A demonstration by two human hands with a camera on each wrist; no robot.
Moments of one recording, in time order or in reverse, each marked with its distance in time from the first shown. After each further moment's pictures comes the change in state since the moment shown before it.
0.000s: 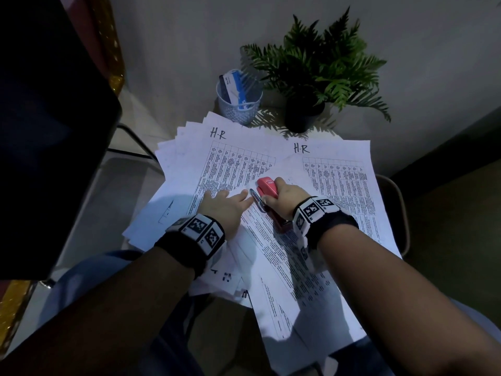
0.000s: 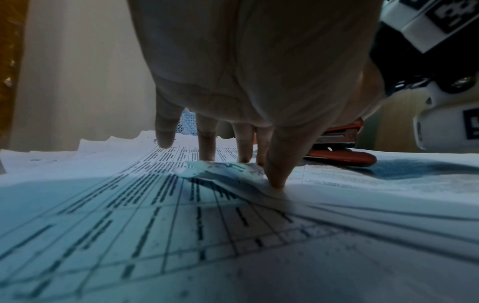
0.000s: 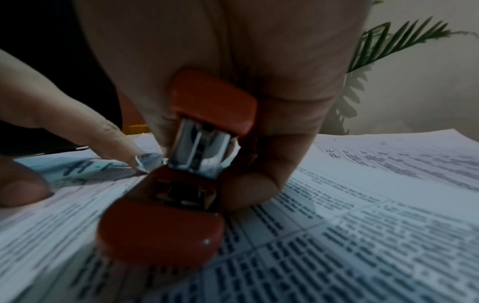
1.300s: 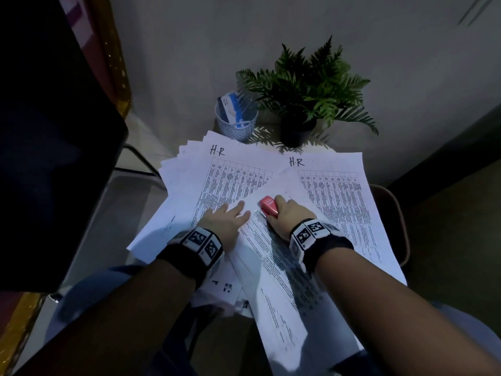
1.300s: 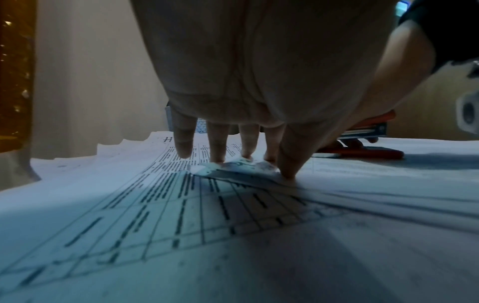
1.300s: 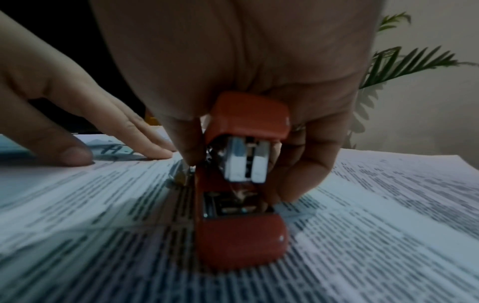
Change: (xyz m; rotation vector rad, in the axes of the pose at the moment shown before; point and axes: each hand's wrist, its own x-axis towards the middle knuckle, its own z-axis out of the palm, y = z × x) left_hand -0.012 -0.002 -0.003 -0.007 -0.023 0.054; right_hand -0.014 0.007 0.012 -0.135 0.056 0.072
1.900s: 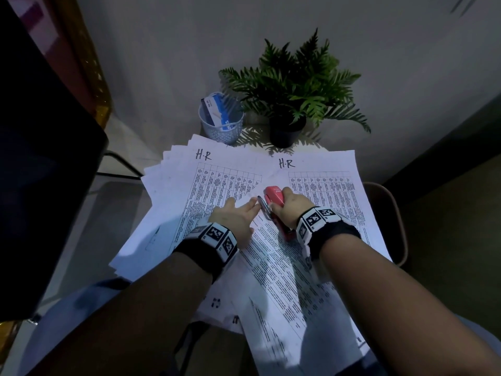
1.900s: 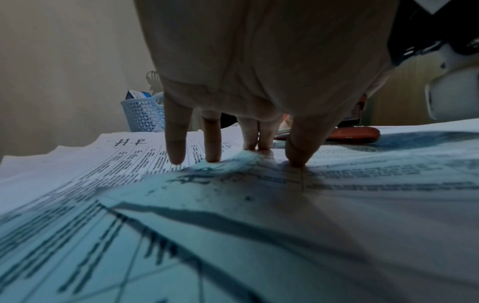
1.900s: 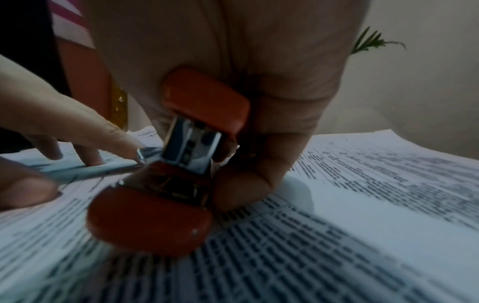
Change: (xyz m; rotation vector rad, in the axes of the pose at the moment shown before) left_hand 0.038 0.032 -0.025 0.036 0.004 -0.011; right_hand 0.027 0.029 -0.022 0.207 0.000 0.040
